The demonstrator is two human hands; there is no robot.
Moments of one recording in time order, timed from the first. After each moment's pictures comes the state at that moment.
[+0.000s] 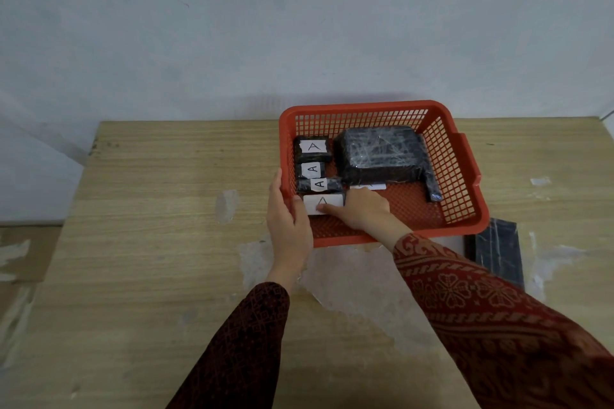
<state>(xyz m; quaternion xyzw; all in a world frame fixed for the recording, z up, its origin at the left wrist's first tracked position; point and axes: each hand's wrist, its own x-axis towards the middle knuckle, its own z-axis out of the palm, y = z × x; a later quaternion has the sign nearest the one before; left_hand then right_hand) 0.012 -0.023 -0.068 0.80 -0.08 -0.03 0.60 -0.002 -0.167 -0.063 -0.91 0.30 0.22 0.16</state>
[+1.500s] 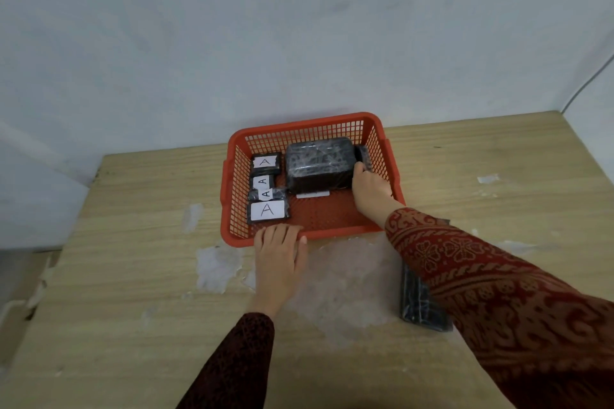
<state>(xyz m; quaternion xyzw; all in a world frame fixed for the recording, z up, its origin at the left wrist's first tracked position) -0.089 -0.074 -0.055 0.94 -0.29 0.04 0.20 -0.063 -0.297 -0.045 -0.95 0.27 0.11 0.10</state>
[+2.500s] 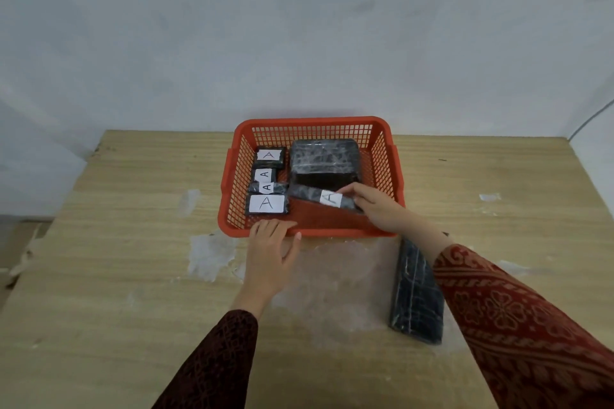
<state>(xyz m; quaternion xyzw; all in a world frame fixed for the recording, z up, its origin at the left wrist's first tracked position) -0.086 -0.069 -0.061 0.91 -0.28 0.07 0.29 -0.106 -0.311 -0.025 -0.88 0.09 0.12 0.44</state>
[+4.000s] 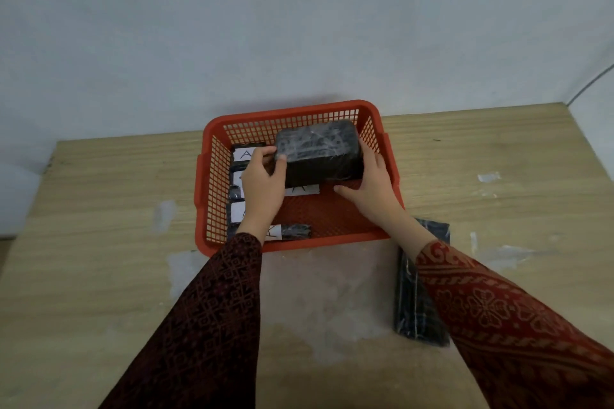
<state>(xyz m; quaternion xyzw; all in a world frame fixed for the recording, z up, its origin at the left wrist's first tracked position) 0.026 -0.152 -0.042 0.85 -0.08 -0.07 0.51 -0.078 -0.311 -0.052 -0.85 0.25 -0.10 0.45</state>
